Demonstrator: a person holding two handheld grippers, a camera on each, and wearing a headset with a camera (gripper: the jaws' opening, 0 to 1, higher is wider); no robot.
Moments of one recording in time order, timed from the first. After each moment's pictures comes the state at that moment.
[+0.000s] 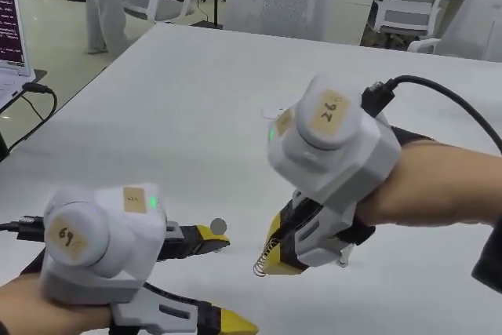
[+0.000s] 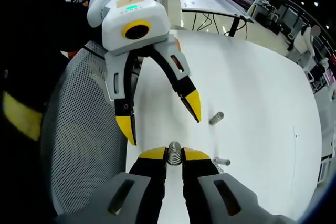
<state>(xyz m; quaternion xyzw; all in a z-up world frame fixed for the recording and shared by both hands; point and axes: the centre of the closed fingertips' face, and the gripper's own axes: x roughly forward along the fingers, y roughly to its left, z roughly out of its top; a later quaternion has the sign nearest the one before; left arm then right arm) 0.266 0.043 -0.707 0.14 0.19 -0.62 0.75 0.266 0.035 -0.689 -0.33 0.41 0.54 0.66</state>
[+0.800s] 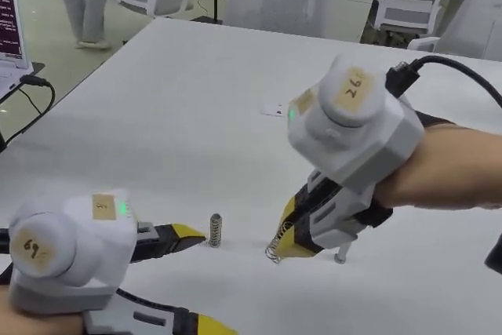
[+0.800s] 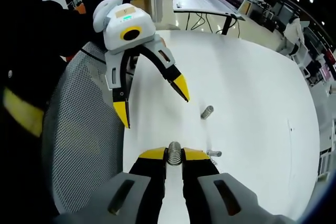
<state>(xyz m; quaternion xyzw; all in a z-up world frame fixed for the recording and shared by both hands) 0.271 0.067 -0.717 0.13 0.19 -0.60 0.77 0.277 0.014 -0.676 -0.32 0.41 0.52 0.68</state>
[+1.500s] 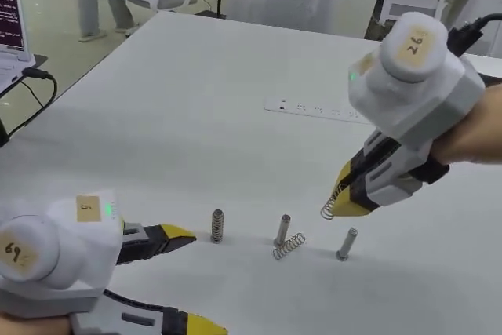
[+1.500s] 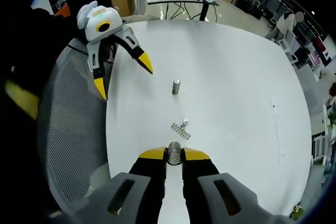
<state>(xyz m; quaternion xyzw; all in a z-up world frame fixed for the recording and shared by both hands) 0.271 0.073 -0.721 0.12 0.19 -0.59 0.77 0.309 -0.054 -0.663 -0.34 0.45 0.45 0.69</state>
